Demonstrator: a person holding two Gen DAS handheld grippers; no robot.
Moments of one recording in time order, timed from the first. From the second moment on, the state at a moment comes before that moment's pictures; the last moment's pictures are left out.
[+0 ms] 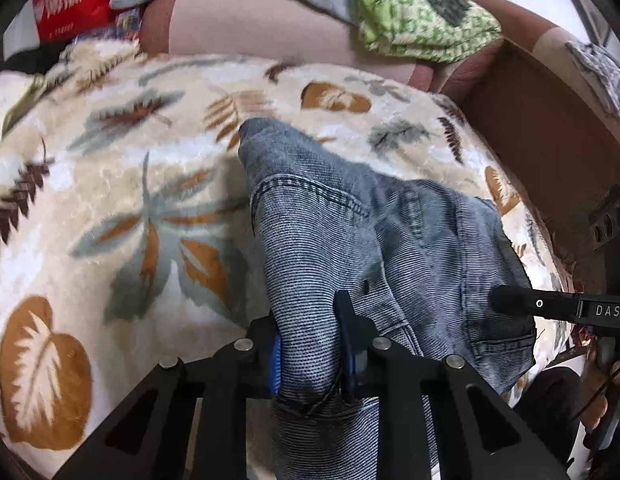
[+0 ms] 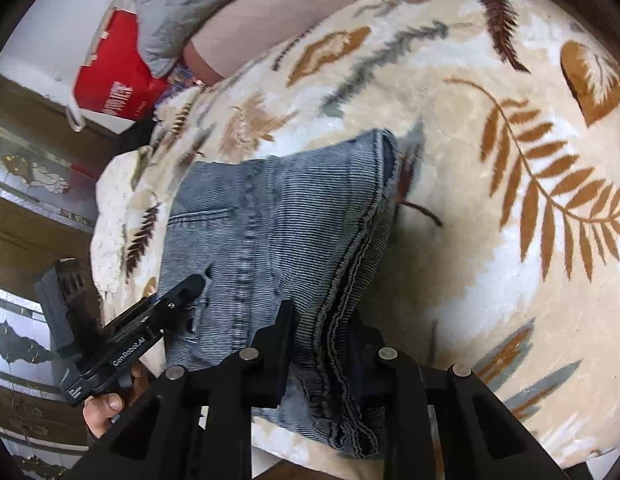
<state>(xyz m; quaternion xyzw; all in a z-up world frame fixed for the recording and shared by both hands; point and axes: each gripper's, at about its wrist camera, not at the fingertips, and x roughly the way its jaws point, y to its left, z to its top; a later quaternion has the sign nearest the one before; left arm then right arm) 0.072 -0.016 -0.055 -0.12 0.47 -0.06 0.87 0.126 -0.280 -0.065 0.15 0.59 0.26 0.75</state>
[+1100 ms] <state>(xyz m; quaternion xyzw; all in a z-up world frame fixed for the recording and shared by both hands) 0.083 0.070 -0.078 -0.09 0.47 0.09 0.88 0.135 -0.162 -0.105 0.00 0.54 0.26 0.80</state>
